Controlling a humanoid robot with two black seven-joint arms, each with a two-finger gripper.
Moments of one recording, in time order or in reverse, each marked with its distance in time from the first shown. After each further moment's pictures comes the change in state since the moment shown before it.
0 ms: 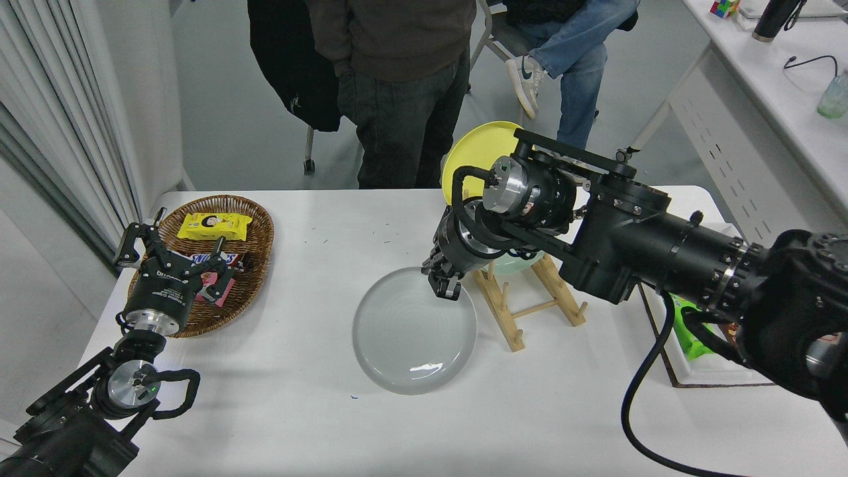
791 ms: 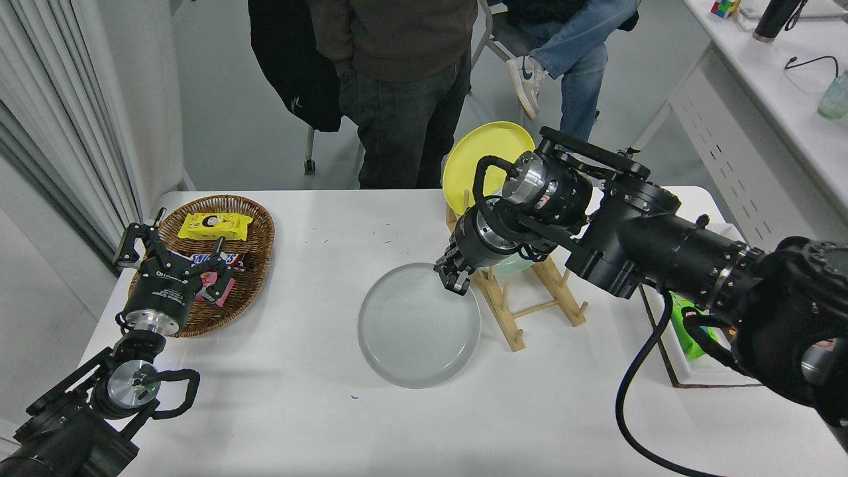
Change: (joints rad) left arm 0.000 0.000 0.000 0.000 0.000 0.000 0.000; right arm -0.044 0.003 0.033 -0.150 0.119 0.061 0.030
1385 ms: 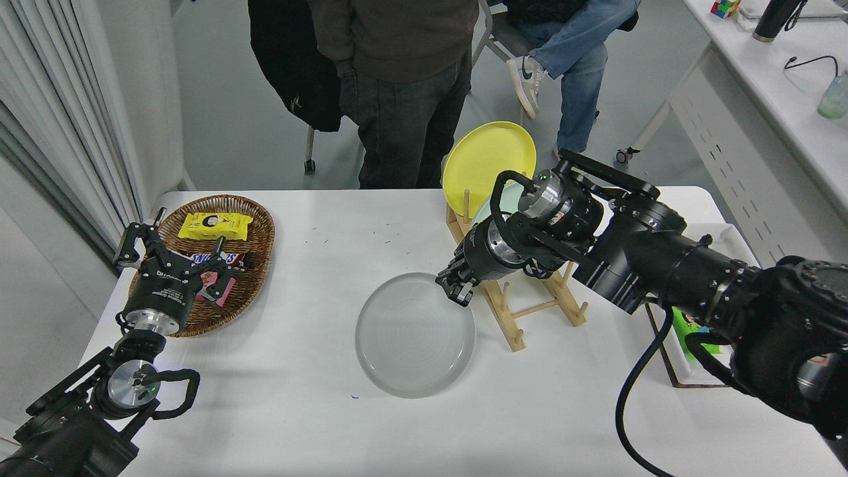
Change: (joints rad) left arm 0.000 0.000 0.000 0.000 0.000 0.000 0.000; right arm -0.052 0.000 -0.001 -0.046 0.090 0.048 0.003
